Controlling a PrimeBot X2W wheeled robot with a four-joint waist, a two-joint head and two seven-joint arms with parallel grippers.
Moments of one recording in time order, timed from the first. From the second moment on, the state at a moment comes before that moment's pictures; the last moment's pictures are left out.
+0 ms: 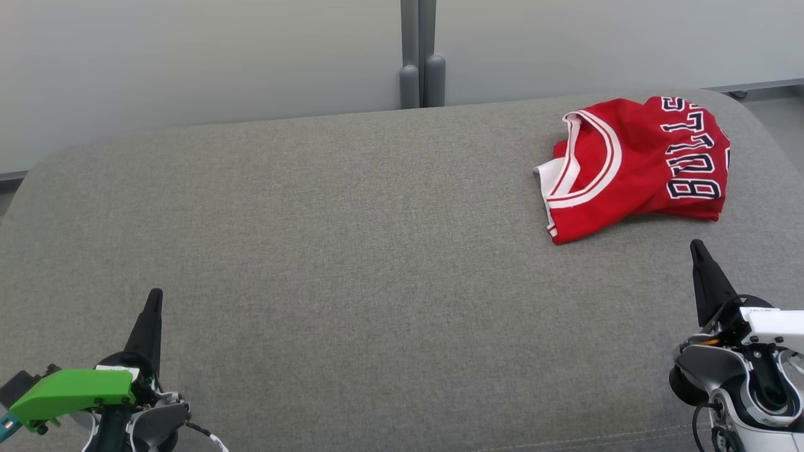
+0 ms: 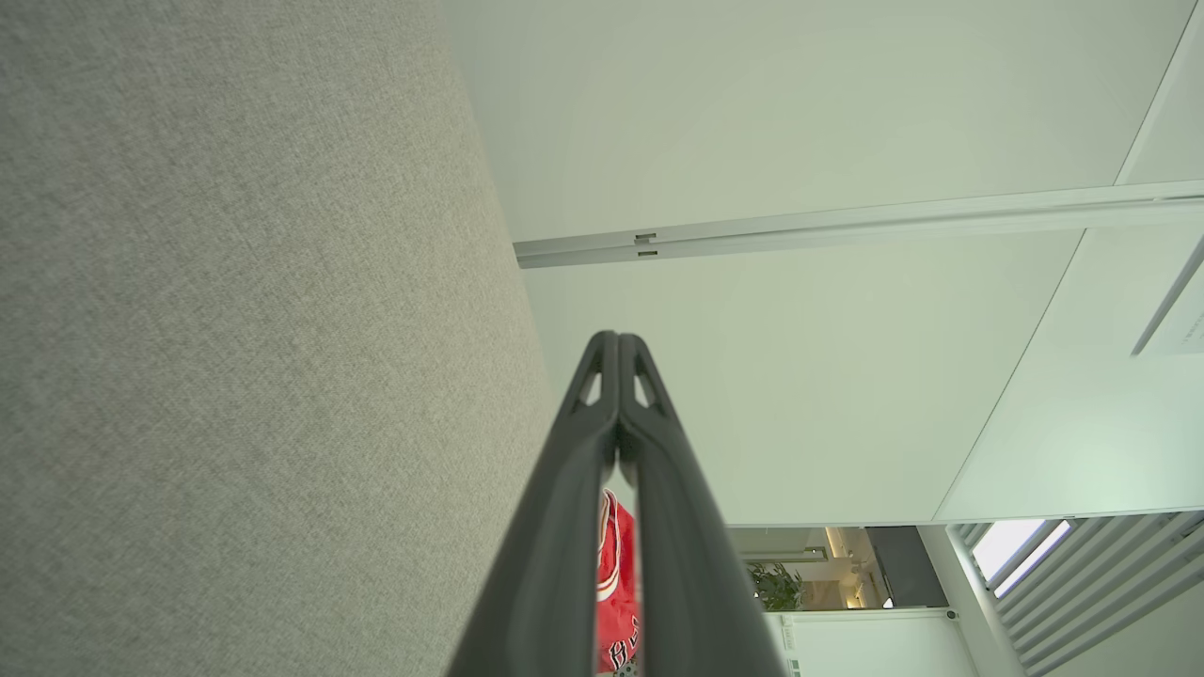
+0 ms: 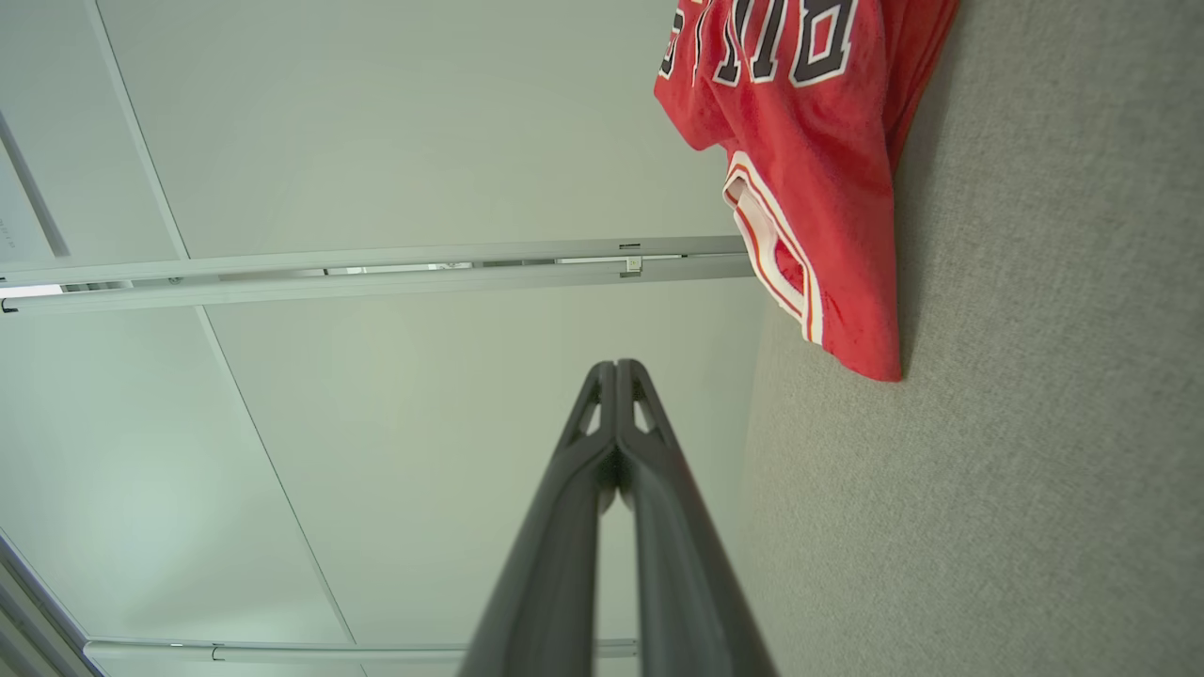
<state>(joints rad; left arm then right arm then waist) -0.05 0.04 0.08 0.18 -1.60 -0.04 0.11 -0.04 -0.07 -0.09 0.17 1.65 0.03 0.06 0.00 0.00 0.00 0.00</state>
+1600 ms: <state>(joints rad) -0.05 0.04 0.08 0.18 -1.60 -0.04 0.11 -0.05 -0.07 -0.09 0.17 1.65 0.03 0.06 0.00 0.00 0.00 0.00</state>
